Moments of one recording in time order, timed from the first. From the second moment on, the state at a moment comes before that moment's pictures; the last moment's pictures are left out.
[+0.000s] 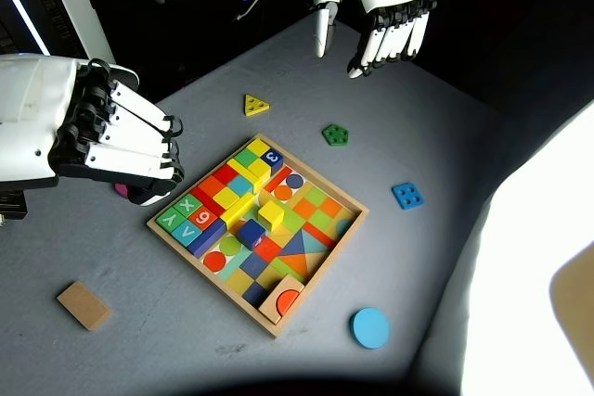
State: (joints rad) left arm -0.14 -0.65 0.90 0.30 0.72 0.84; right arm -0.41 -0.74 0.76 -0.18 0.57 -0.85
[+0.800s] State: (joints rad) left arm -0.11 -0.65 0.90 0.30 0.71 0.78; right arm -0.43 -0.82 0.79 0.05 0.40 -1.05
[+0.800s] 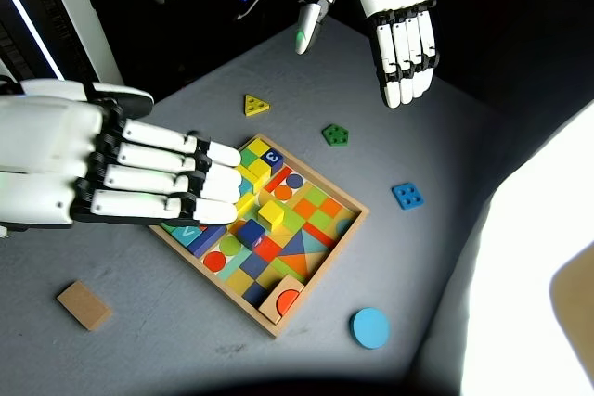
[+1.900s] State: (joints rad) left arm -0.11 -0.65 0.90 0.36 0.71 0.72; right arm -0.50 -1.13 1.04 0.17 0.44 -1.22
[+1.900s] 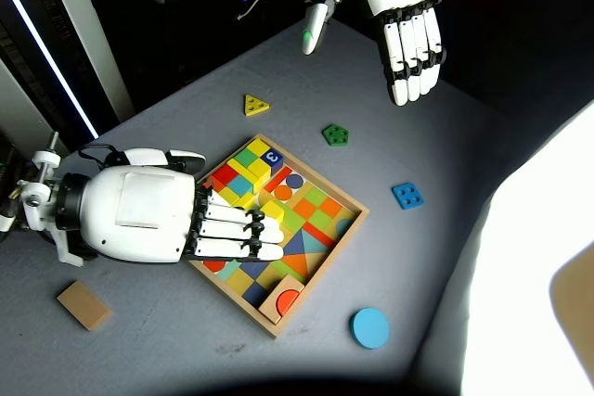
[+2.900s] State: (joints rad) left arm -0.11 -0.65 0.90 0.36 0.69 0.72; right arm -0.52 -1.19 1.10 0.19 0.42 -1.22
